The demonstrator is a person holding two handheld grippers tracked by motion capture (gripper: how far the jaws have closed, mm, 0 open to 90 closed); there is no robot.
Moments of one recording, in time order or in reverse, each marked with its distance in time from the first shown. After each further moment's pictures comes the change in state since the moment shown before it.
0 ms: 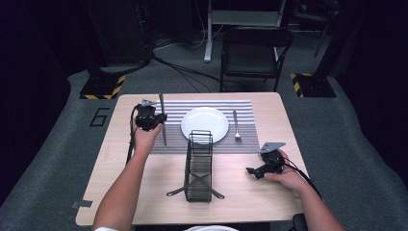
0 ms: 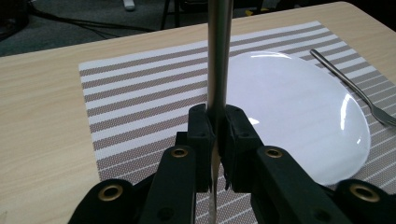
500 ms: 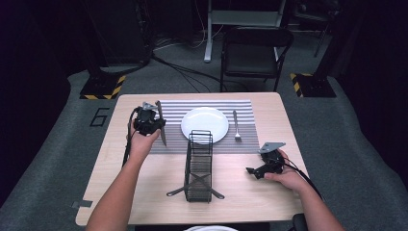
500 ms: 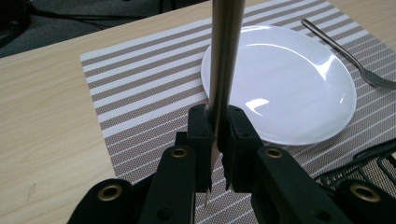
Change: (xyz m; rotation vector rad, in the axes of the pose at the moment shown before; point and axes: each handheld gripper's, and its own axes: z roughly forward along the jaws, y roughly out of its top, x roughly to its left) left arm -0.013 -0.003 -0.028 0.075 0.010 0.101; right arm 0.000 0.000 0.000 0.000 0.000 0.000
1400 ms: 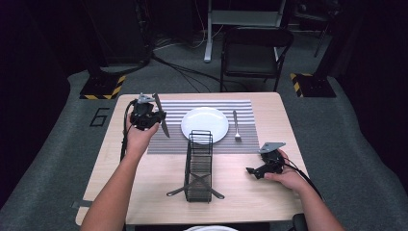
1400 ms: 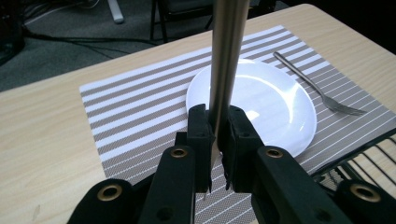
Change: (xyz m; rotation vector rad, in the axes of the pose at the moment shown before) left arm -0.008 0.022 -0.030 -0.068 -0.038 -0.001; right arm 0.000 0.000 0.000 -0.001 0.000 0.000
